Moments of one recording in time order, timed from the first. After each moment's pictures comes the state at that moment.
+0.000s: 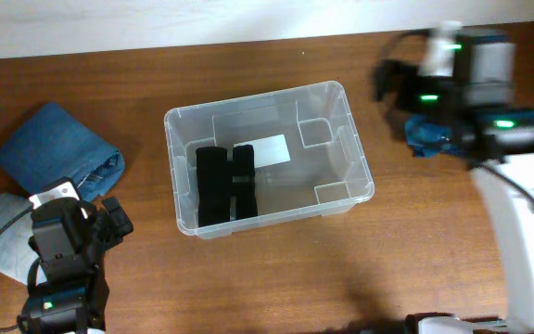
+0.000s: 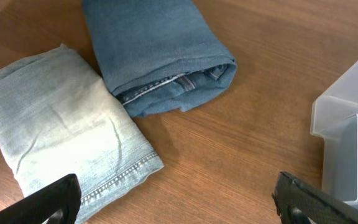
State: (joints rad) left arm 0.17 0.83 0.78 -0.71 -0.22 -0.18; right arm -0.07 1.43 1.54 -0.82 -0.16 0.35
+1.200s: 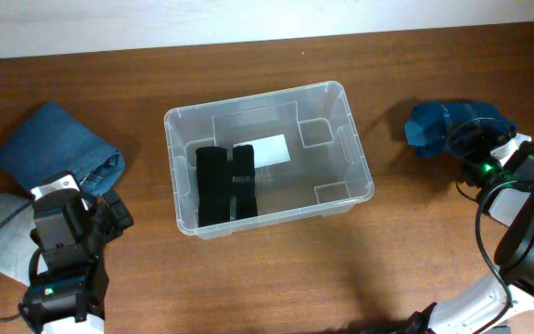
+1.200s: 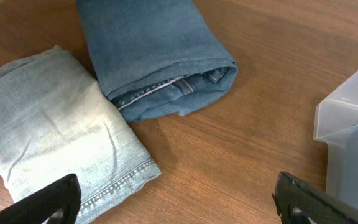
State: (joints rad) left arm 0.17 0.89 0.78 -0.66 -0.22 -0.18; right arm -0.65 1.93 0.80 0.50 -0.62 0.69
